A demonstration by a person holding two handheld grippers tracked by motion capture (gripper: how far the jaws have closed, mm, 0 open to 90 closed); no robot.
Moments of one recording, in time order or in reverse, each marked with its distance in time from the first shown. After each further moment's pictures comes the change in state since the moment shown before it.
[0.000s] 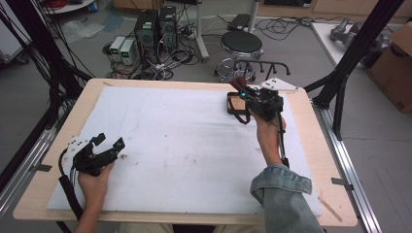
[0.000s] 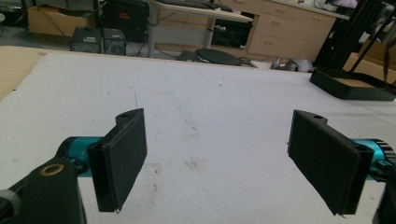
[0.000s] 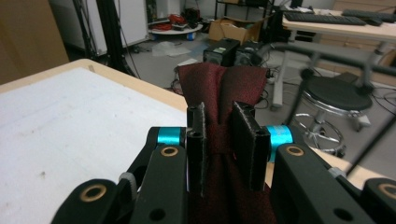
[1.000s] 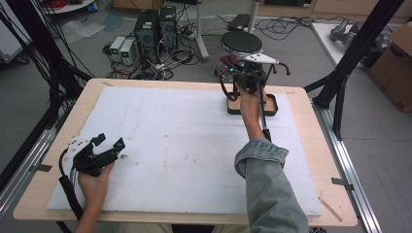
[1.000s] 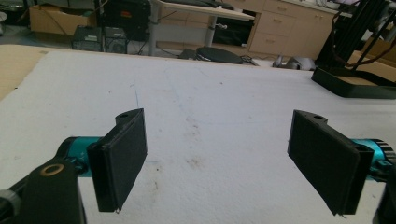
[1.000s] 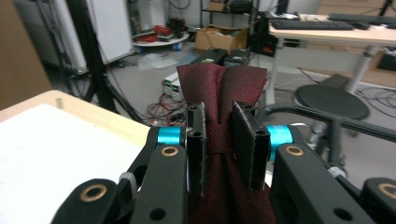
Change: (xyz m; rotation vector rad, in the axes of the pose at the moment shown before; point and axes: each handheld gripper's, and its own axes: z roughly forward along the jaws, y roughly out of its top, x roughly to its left) left arm -0.001 0.000 0.000 0.005 0.006 0.002; right arm -0.019 0.036 0.085 -0.021 -0.067 0.059
